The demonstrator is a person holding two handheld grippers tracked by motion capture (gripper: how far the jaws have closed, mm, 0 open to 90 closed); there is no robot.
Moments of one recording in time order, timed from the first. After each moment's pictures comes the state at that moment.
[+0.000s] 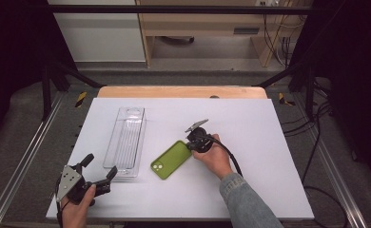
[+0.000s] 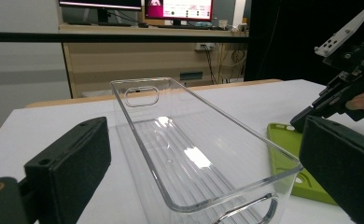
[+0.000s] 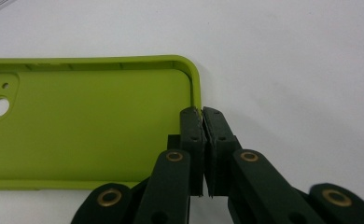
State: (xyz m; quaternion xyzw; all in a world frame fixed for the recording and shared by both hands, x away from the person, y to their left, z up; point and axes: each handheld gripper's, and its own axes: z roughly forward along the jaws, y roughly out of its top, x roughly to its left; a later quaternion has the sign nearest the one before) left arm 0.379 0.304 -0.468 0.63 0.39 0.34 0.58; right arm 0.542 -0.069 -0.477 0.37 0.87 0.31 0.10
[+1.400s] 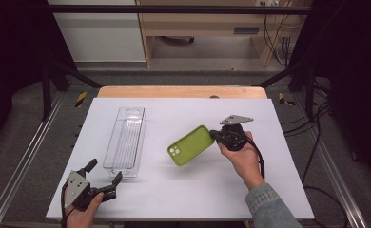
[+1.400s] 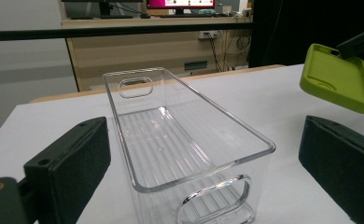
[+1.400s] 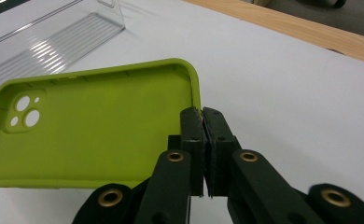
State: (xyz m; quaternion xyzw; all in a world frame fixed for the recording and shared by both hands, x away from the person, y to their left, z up) left arm 0.363 0.286 -0.466 0.65 0.39 0.35 0.55; right arm 0.506 -0.156 -0.418 0.42 0.79 0.42 0.17
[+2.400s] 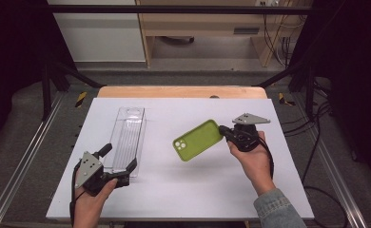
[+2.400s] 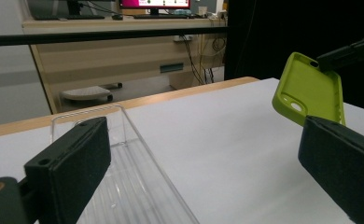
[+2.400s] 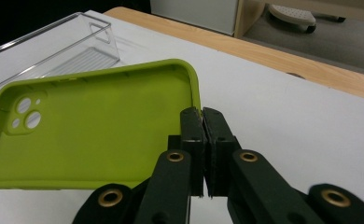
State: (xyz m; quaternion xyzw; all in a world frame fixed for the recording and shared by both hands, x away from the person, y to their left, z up) left arm 0.386 0.235 -0.406 0.68 0.37 0.31 0.55; right arm 0.484 -0.178 -0.387 0.43 0.75 0.45 0.21
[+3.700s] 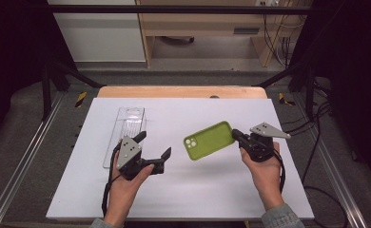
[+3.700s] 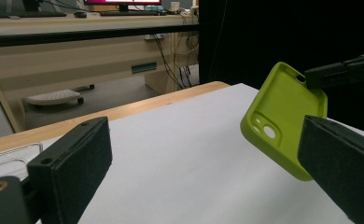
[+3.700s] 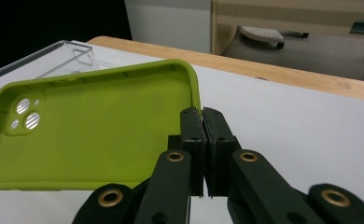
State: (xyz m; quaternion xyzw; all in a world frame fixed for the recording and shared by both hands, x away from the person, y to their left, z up) left arm 0.415 0.152 -0.387 0.70 0.34 0.28 0.56; right arm 0.453 -0.207 -0.395 0.46 0.70 0.49 0.24
